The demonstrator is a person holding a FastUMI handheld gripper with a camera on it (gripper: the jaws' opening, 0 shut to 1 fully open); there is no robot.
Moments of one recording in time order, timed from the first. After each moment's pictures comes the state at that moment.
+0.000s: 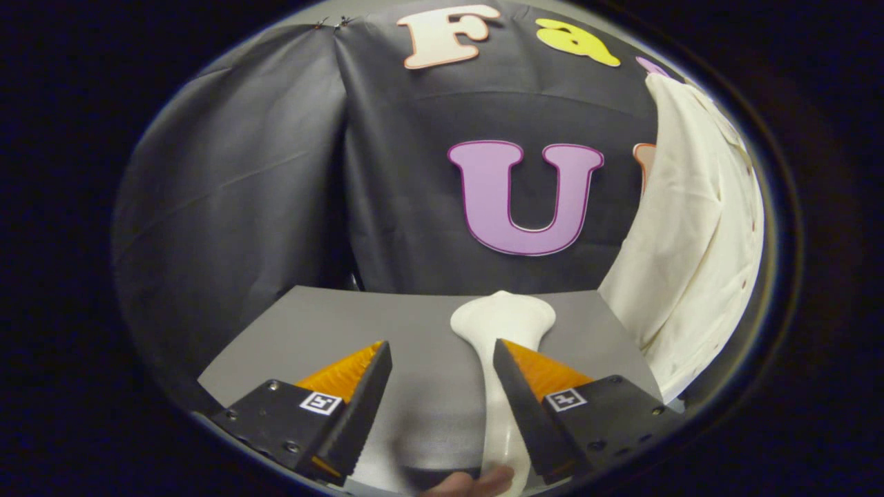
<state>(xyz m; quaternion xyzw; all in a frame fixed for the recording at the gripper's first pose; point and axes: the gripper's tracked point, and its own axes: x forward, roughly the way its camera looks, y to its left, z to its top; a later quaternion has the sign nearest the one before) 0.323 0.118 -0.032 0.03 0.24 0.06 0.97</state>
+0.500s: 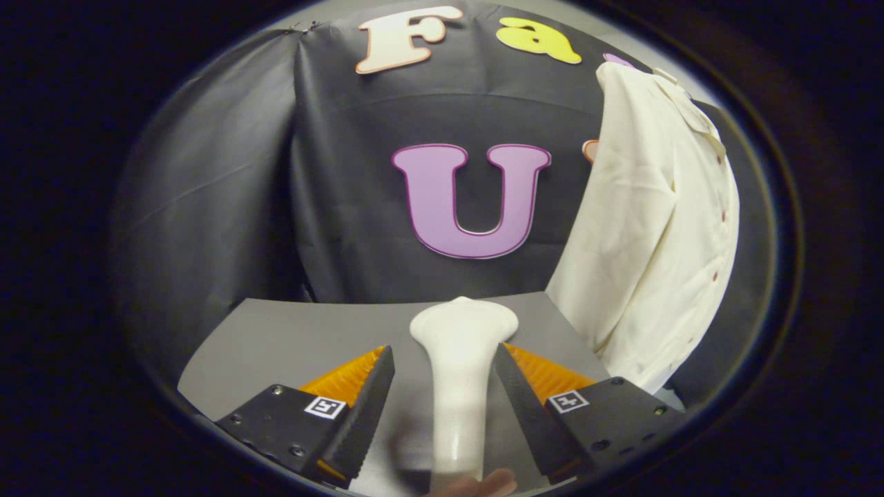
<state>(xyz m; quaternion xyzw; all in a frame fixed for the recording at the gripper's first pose) 0.326 0.056 -0.045 0.00 0.28 -0.04 0.96</state>
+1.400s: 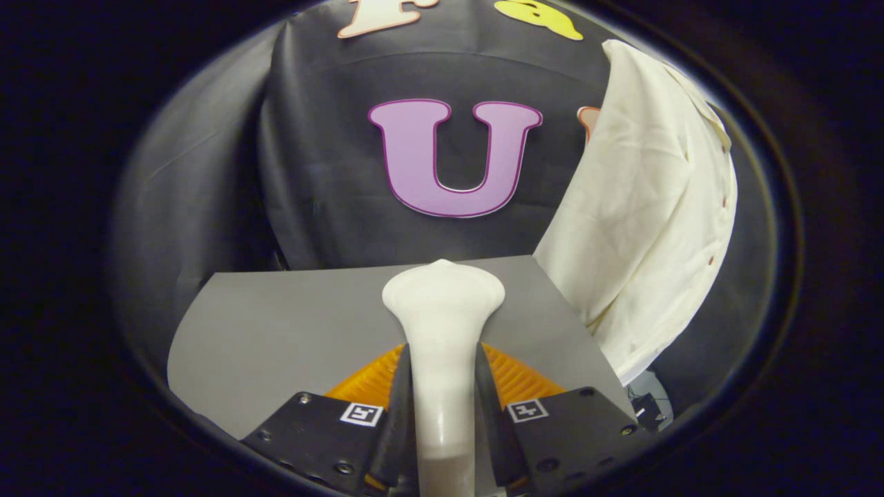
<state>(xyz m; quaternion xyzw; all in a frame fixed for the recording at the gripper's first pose) 0.322 0.054 -0.070 -0.02 0.35 -0.07 0.93</state>
